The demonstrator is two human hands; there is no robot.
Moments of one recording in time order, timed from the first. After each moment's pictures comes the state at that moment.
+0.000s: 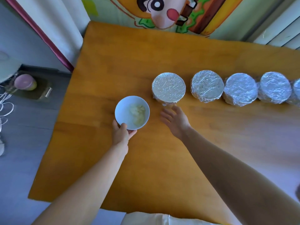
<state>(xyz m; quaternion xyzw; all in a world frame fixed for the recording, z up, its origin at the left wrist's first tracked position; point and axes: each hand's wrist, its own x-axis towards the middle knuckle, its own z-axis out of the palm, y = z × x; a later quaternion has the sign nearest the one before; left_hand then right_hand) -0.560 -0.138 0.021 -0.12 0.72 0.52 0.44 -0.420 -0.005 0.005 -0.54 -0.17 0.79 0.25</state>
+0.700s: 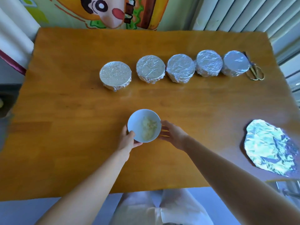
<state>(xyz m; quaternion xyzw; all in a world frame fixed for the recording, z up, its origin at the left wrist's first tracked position) -0.370 -0.151 0.027 0.05 0.72 0.40 0.56 -0.208 -0.063 0.026 -0.56 -0.32 0.75 0.12</state>
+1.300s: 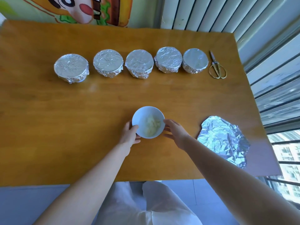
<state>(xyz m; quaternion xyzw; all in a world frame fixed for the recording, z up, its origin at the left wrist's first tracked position) -0.182 -0.100 0.023 0.09 0.72 0.38 0.57 -0.013 -0.022 0.029 -0.63 -0.36 0.68 0.14</state>
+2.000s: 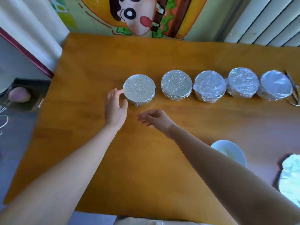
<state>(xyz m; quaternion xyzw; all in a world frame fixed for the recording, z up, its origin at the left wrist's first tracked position) -0.515 -0.054 0.048 0.40 0.83 0.35 0.19 -0.350 0.010 0.044 -0.43 -0.59 0.69 0.05</state>
